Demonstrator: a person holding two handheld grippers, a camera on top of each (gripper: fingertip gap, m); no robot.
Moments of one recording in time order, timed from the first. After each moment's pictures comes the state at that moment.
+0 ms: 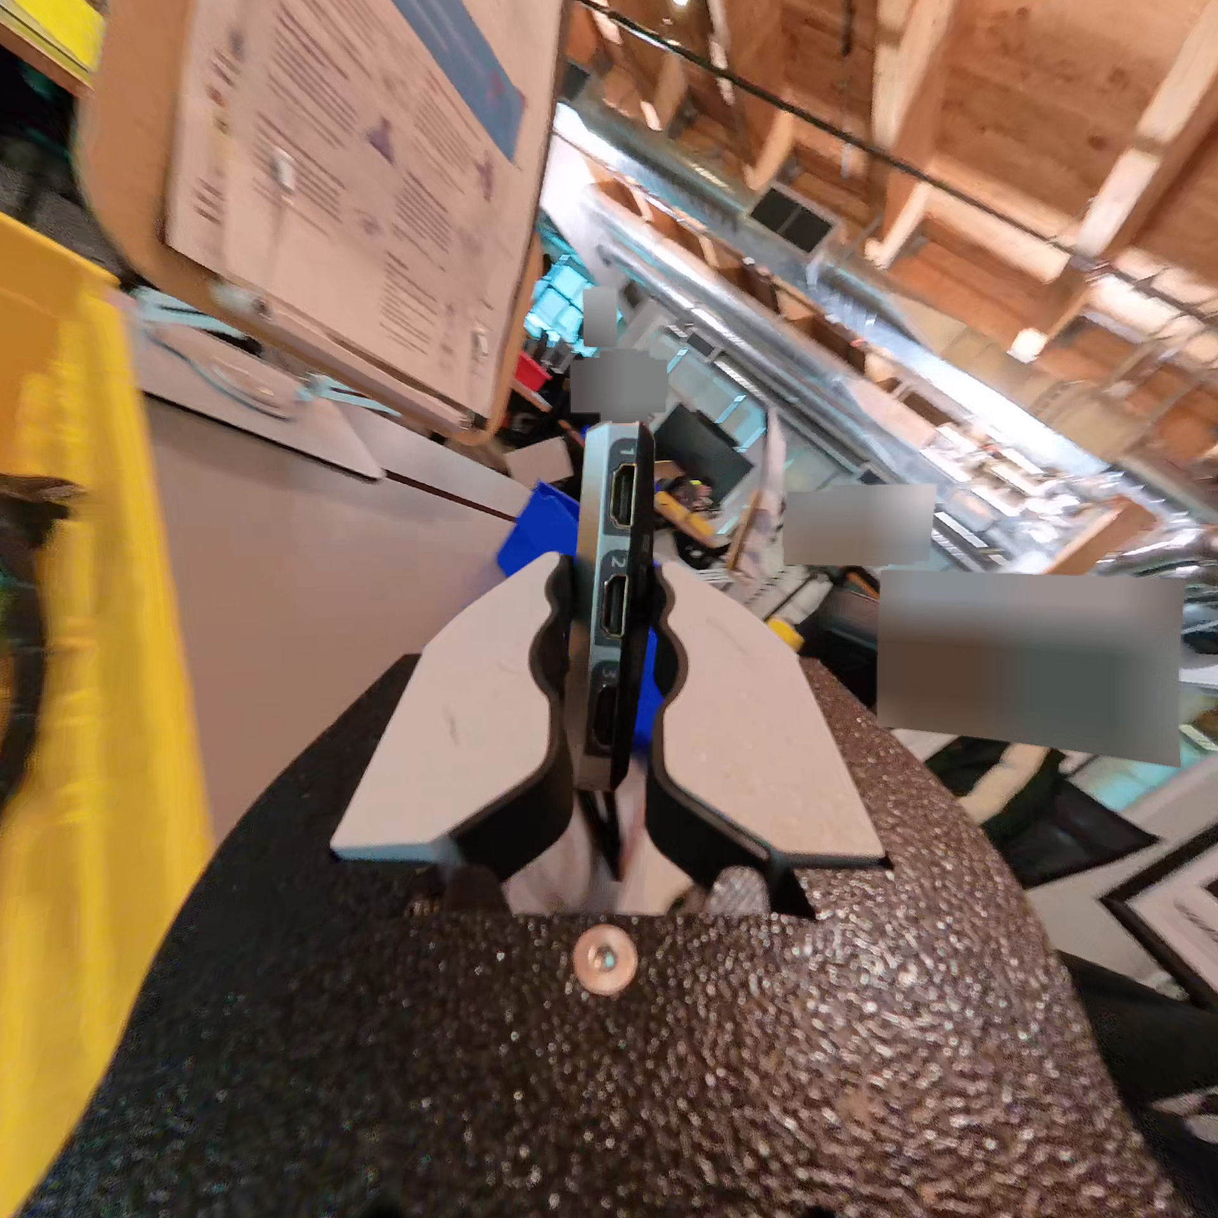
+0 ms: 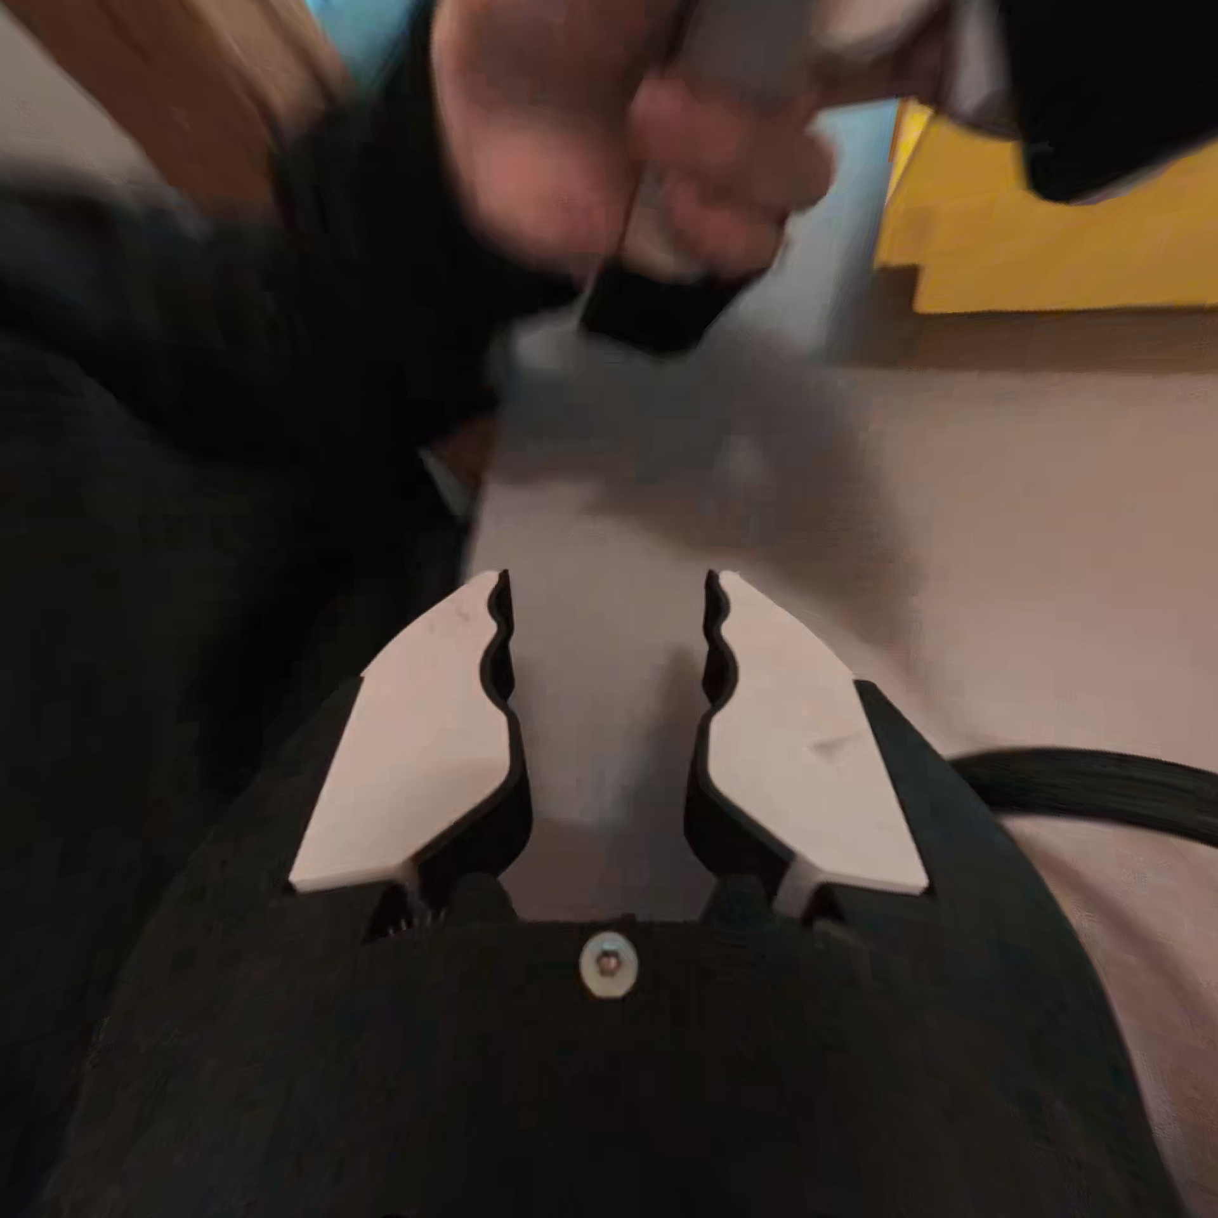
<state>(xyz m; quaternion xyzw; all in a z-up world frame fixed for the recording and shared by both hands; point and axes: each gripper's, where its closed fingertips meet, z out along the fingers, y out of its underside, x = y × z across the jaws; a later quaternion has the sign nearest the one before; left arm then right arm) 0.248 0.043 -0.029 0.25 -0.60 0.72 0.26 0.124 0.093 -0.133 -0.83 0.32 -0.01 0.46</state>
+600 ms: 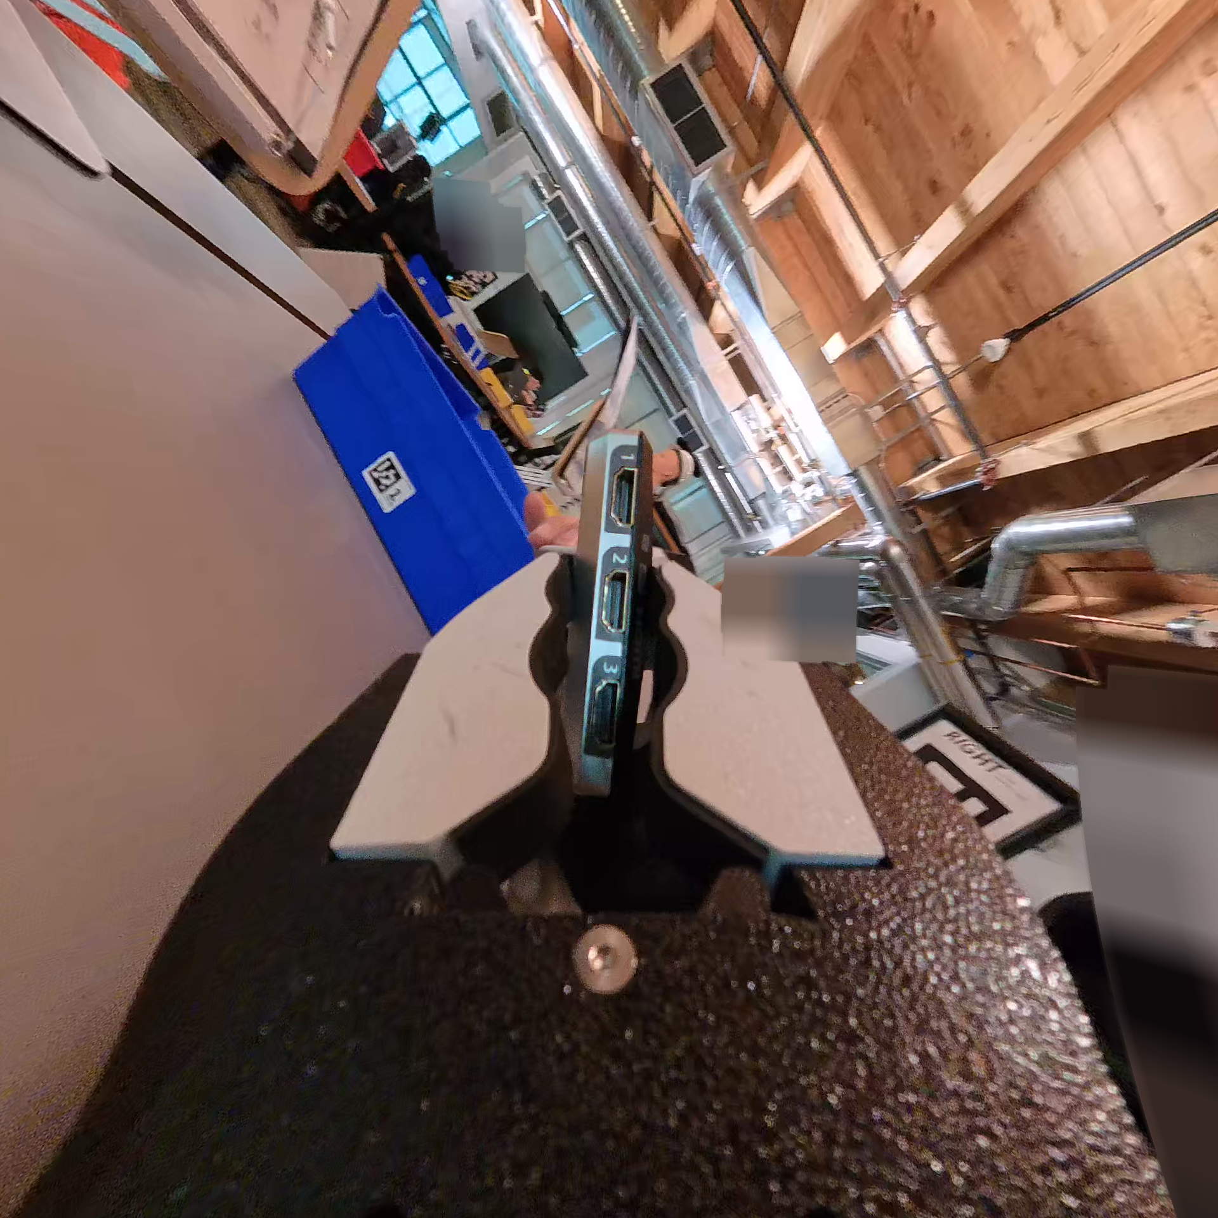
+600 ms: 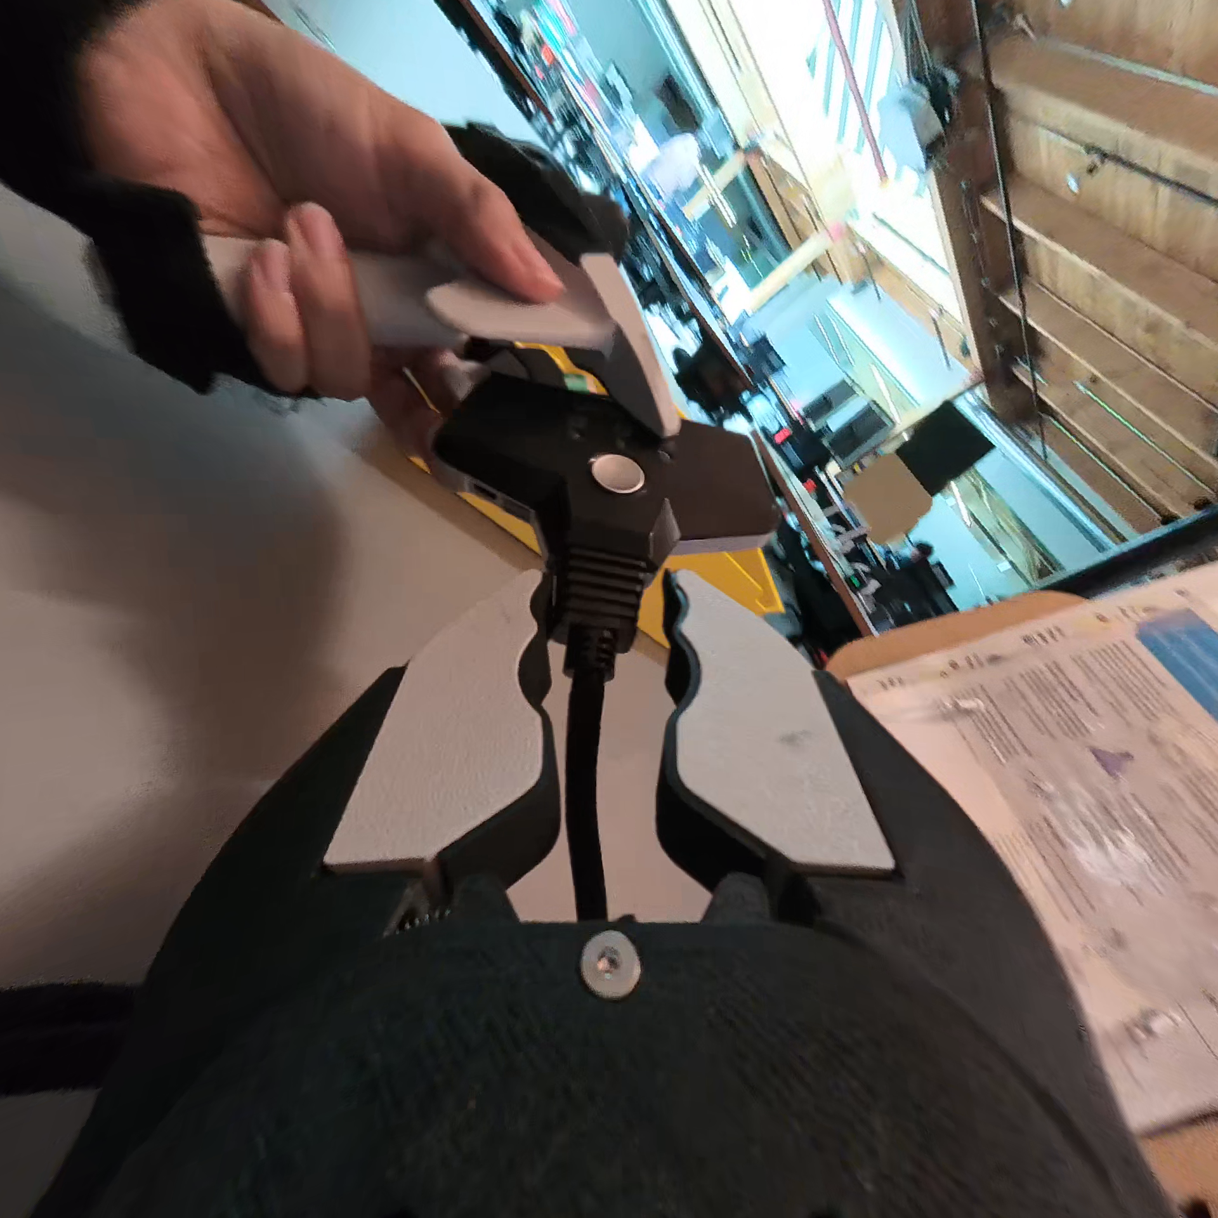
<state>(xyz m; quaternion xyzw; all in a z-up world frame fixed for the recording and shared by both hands) 0.195 0.014 -0.046 0.25 -0.57 0.62 0.49 0.178 0.002 -0.066 -0.74 0.10 -0.54 0.38</state>
